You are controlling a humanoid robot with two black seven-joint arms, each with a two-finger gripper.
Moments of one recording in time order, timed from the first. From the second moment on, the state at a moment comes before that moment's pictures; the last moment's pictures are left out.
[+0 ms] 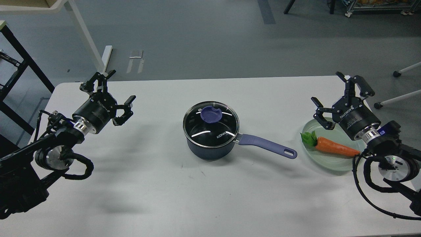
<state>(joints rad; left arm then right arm) -0.58 0.52 -0.55 -0.94 -0.02 -0.37 -0.39 0.55 -0.67 0.46 1.08 0.11 0.36 0.49</state>
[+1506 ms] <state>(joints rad) -0.68 0.62 -0.54 -0.96 0.04 -0.31 -0.41 1.27 -0.71 -0.24 1.35 -1.71 0.22 0.49</state>
